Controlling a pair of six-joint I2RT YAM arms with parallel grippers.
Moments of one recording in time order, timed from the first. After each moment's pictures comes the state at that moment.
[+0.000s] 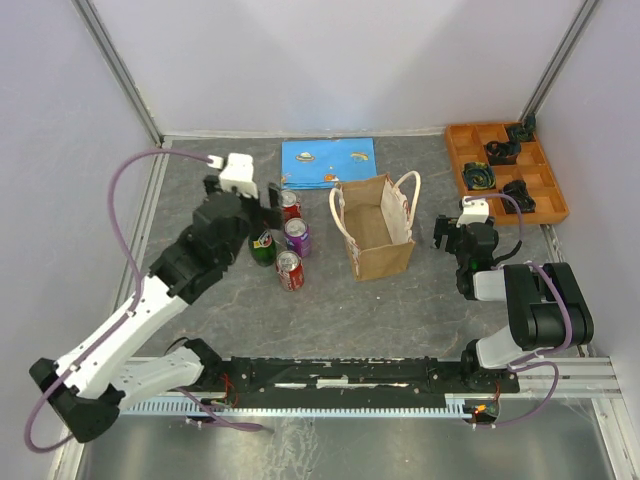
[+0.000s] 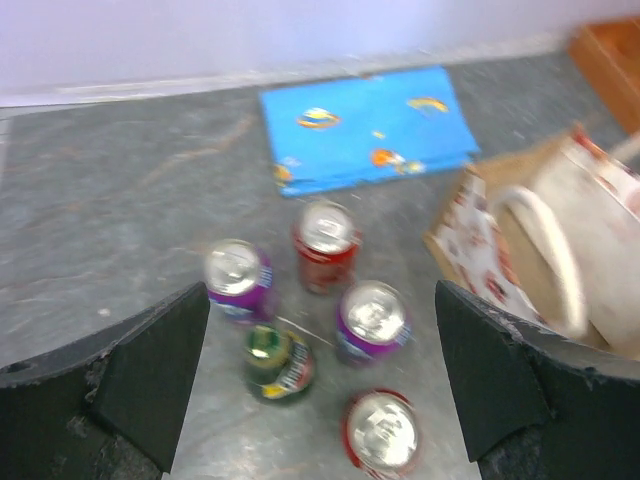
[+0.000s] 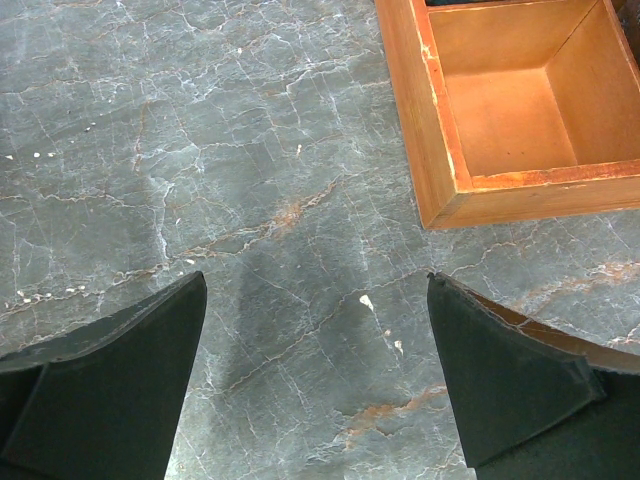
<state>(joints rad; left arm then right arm) -0.76 0.96 1.04 -0.34 -0.51 -0.16 0.02 1.52 0.35 0.81 0.10 0.01</state>
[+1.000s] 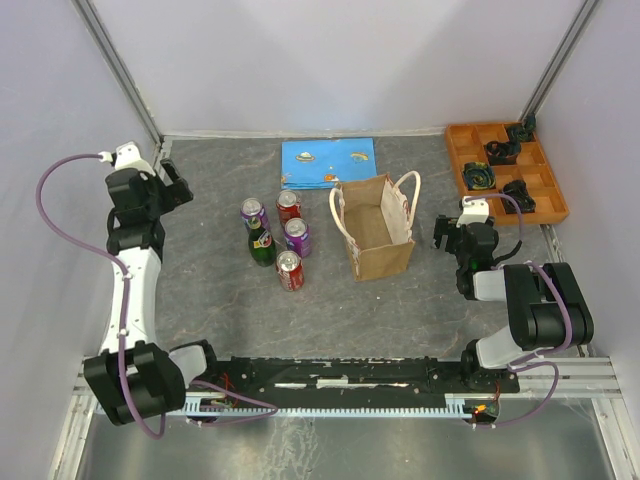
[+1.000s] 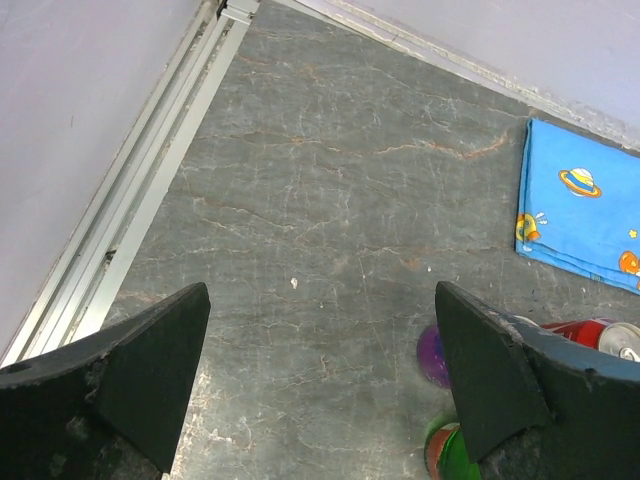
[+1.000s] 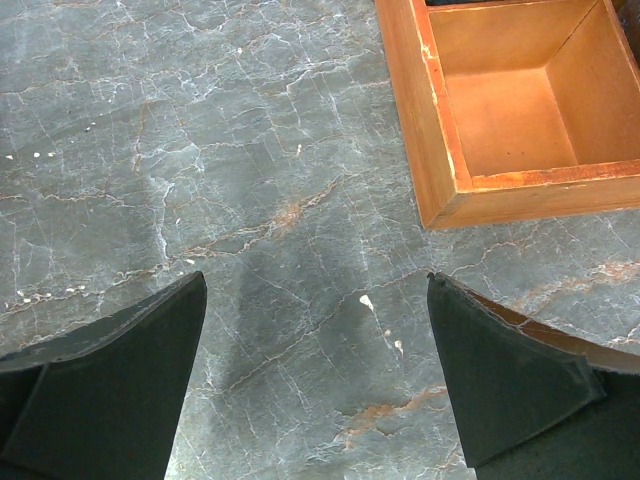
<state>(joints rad) 0.26 1.13 0.99 -0.22 0.04 -0.19 0.02 1.52 0.35 0.81 0.10 0.01</state>
